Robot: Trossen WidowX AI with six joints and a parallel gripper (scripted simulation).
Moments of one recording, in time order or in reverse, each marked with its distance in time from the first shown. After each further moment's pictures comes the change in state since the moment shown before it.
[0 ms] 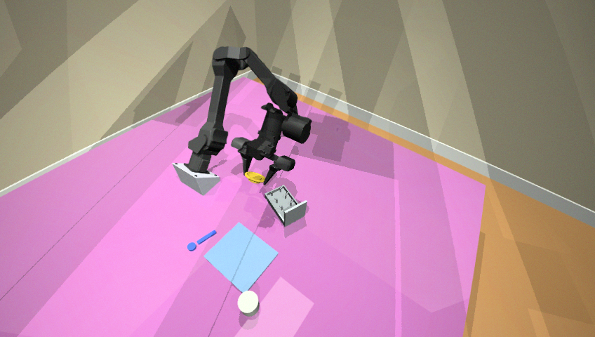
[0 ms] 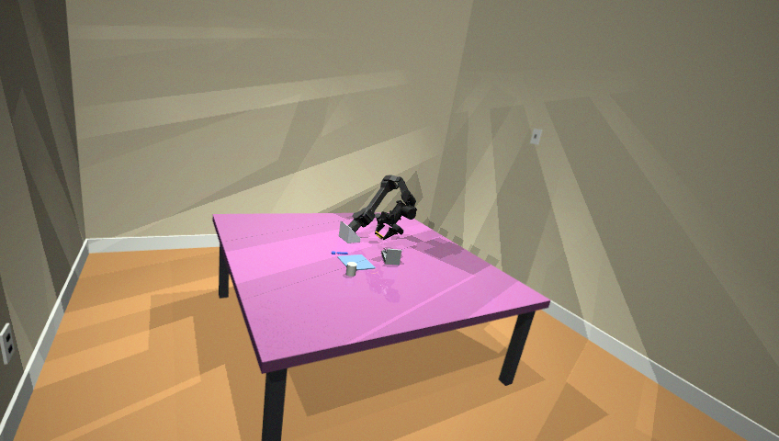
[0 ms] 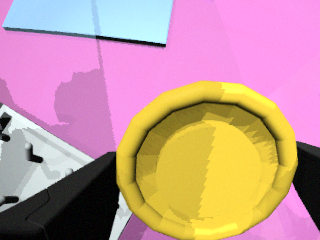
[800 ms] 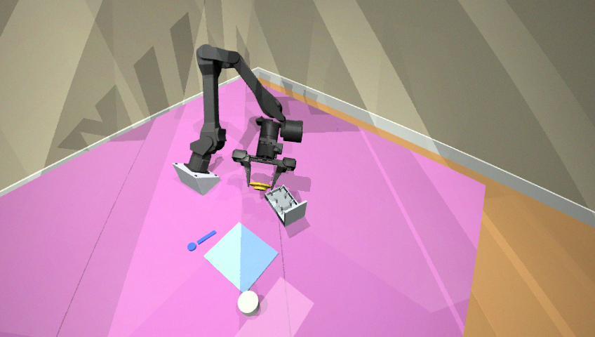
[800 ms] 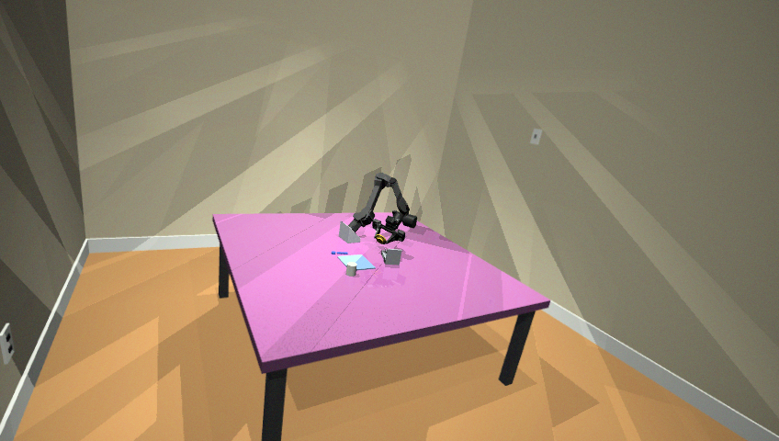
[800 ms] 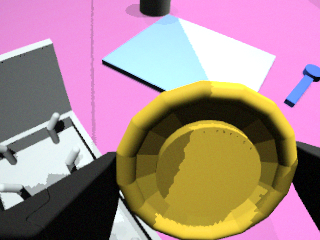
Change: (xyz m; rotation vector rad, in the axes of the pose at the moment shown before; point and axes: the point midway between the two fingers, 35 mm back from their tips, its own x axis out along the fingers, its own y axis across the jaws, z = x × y) arm 0.018 0.017 -0.006 -0.321 -0.451 0.259
